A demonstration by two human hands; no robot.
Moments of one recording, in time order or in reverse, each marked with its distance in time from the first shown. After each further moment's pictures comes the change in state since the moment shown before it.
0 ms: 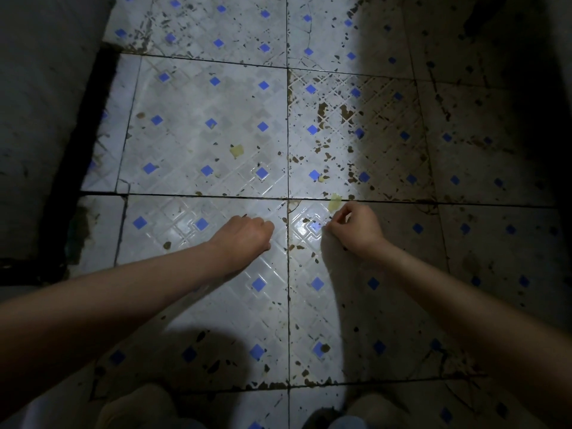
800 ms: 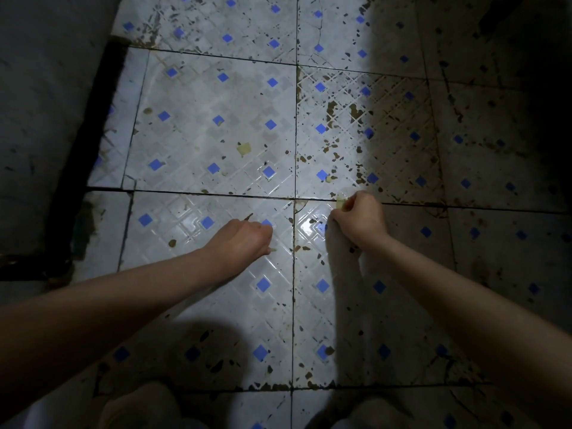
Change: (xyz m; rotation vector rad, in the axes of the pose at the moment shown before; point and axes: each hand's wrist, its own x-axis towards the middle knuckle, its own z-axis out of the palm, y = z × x) left_hand -0.011 -0.008 0.003 -0.119 -0.006 -0.027; right_hand 0.018 -0.014 0.004 -0.107 0.112 0.043
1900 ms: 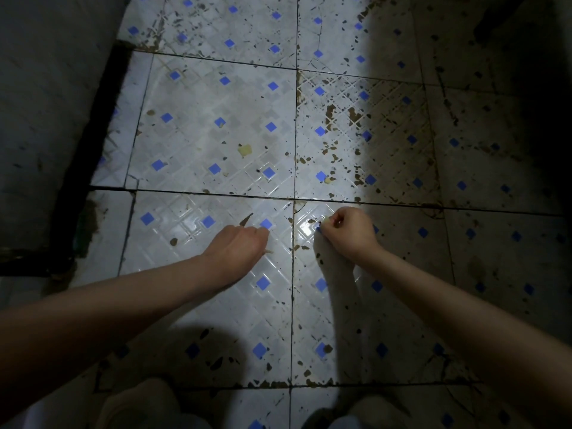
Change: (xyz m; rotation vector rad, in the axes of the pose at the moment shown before) left_hand -0.011 0.005 0.006 0.094 0.028 -0.060; right_hand -0.026 0.003 0.008 0.072 -0.116 -0.092
